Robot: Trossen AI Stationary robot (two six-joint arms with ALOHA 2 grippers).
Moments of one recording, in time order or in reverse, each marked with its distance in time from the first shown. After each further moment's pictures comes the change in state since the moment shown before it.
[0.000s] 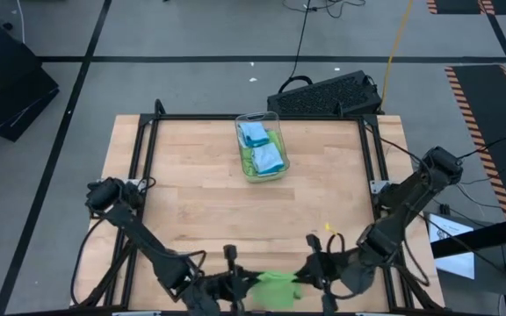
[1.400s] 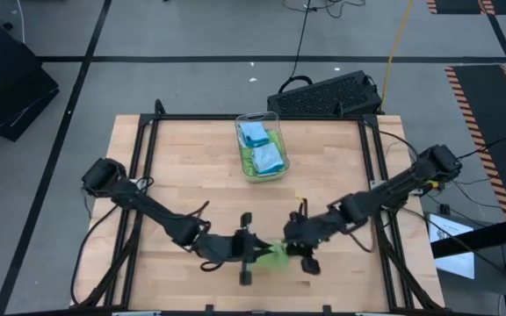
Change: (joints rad) left arm 0.252 -0.161 -0.306 0.372 0.403 0.023; right arm -0.373 -0.006 -0.104 -0.106 -0.507 -0.040
